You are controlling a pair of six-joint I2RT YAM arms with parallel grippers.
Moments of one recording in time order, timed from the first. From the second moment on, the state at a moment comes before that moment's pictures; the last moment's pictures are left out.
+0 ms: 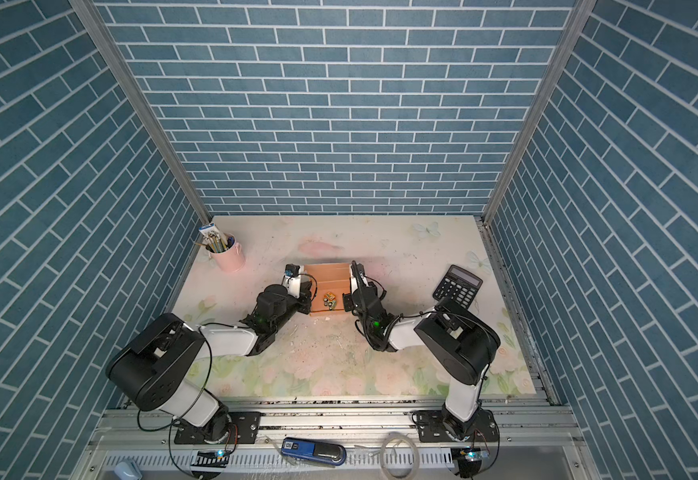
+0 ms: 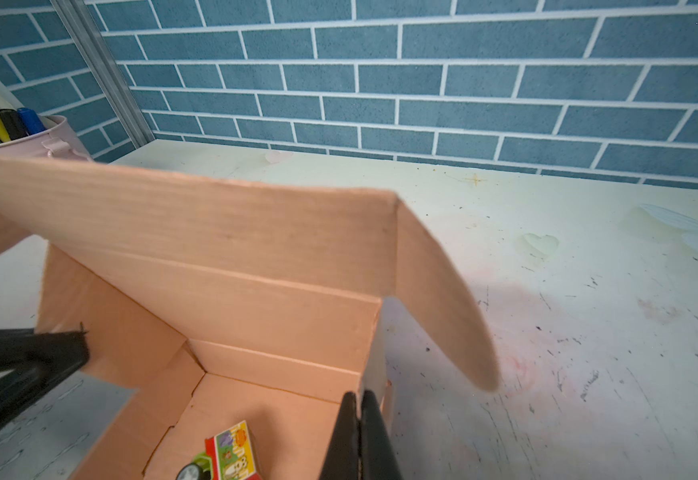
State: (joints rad) left arm -0.58 1.56 0.49 0.74 -0.11 -0.19; right arm 0.88 1.78 0.68 0.82 0.41 0.19
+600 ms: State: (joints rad) left arm -0.60 1.43 0.38 0.66 -0.06 -0.21; right arm 0.93 1.86 0.54 1.12 0.42 0.18
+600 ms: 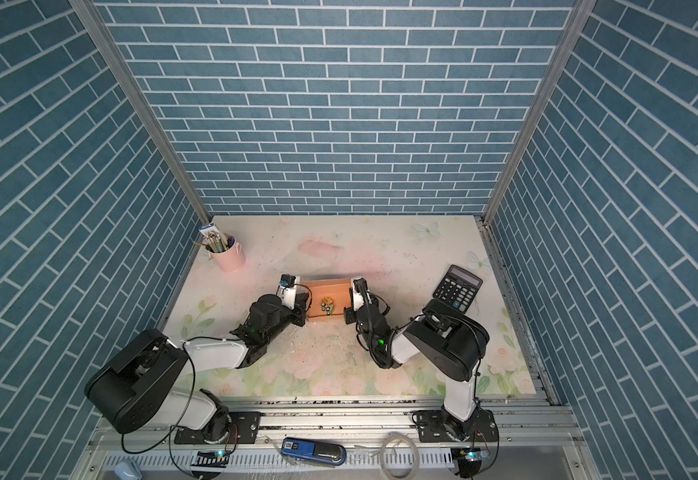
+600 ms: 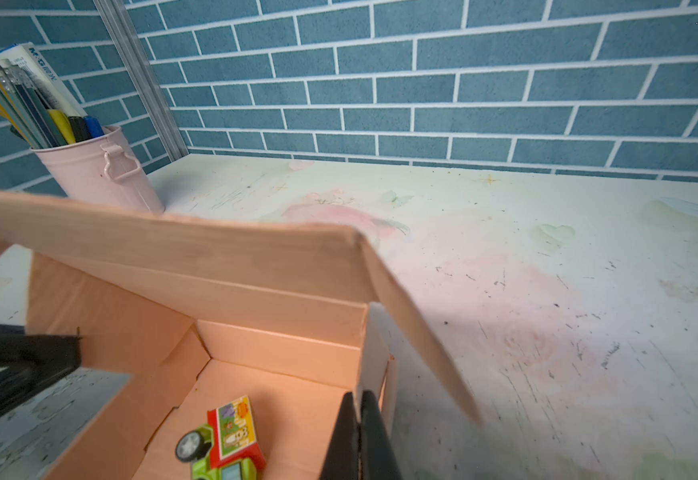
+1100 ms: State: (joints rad) left arm -0.60 1.23 0.33 0.47 -0.02 -0.26; right arm 0.94 1.90 0.46 1.24 0.39 0.15
